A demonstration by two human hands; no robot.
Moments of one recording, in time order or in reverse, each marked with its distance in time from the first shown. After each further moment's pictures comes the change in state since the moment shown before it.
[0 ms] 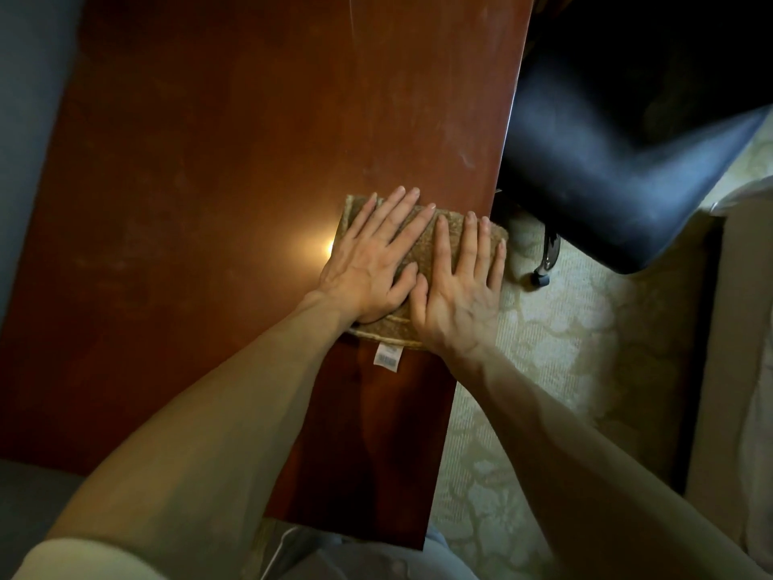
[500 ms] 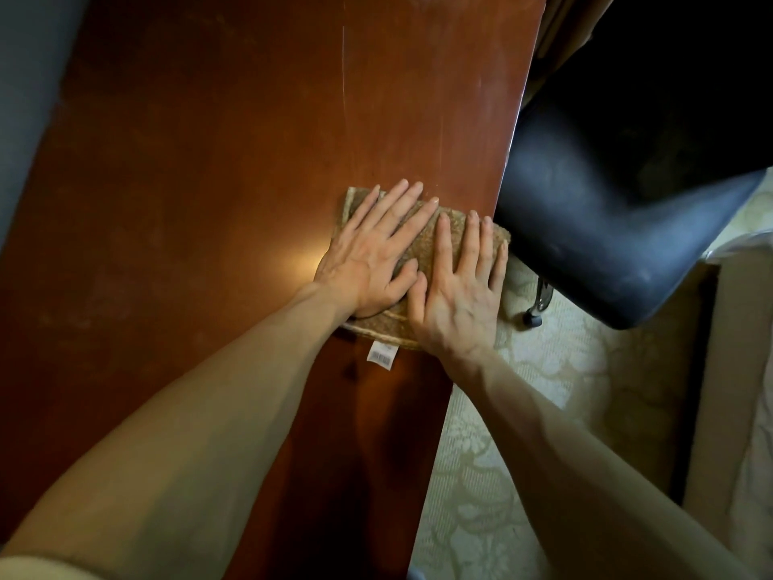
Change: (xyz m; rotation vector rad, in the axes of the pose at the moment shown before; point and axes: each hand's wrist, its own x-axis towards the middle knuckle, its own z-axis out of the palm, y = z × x) left_hand 0.090 -0.032 -0.014 0.011 0.030 -0.011; right_hand 0.094 0.020 -0.003 -0.025 -0.019 -0.010
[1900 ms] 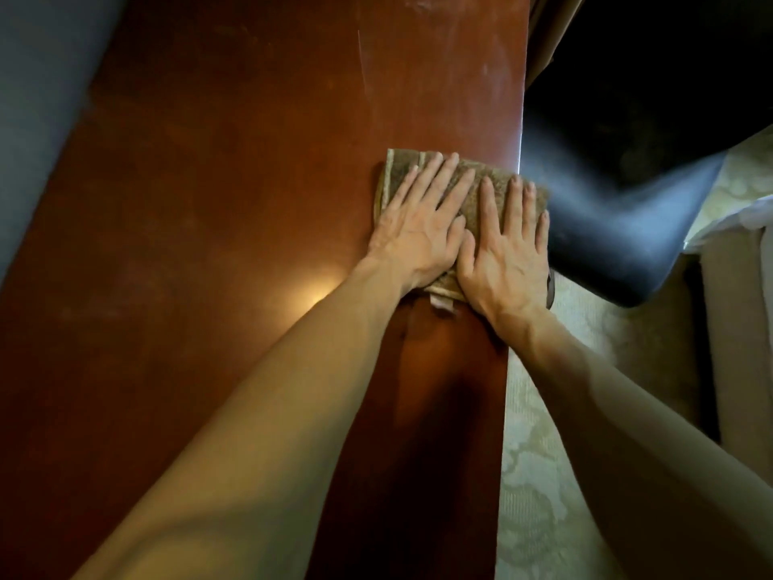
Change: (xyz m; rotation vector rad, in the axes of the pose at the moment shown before) left_hand -0.016 0.020 0.005 0.052 0.002 -0.046; right_hand -0.020 -0.016 -0.011 -0.010 -0.033 0.149
